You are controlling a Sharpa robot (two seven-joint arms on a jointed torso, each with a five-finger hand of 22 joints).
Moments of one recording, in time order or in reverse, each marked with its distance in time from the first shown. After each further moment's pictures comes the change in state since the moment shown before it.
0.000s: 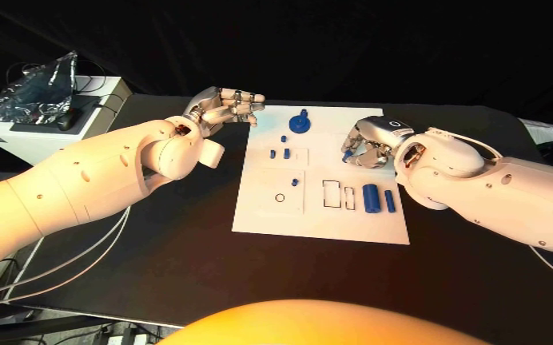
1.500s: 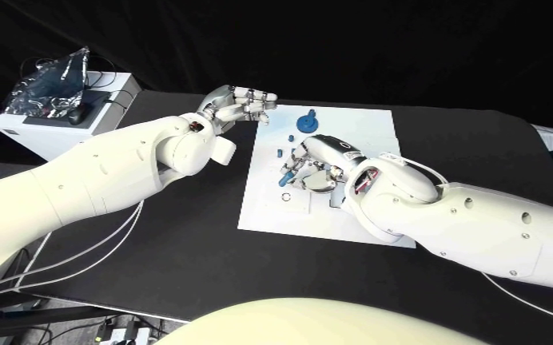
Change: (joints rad) left arm 0.000 0.022 0.000 -0.017 0.002 0.002 -0.001; left_hand 0.000 0.000 -0.003 0.003 0.000 0.000 0.000 0.000 0.000 0.000 0.000 0.000 0.000 0.000 0.000 0.000 0.000 0.000 0.000 0.000 0.000 0.002; right arm -0.053 0.147 -0.009 0.176 0.161 -0.097 0.017; right_hand -0.010 0.010 -0.001 -0.025 0.008 0.001 -0.001 -0.003 0.002 0.000 0.000 0.000 -0.001 0.002 0.002 -0.001 -0.001 -0.006 0.003 -0.003 -0.002 0.000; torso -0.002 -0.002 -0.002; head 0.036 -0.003
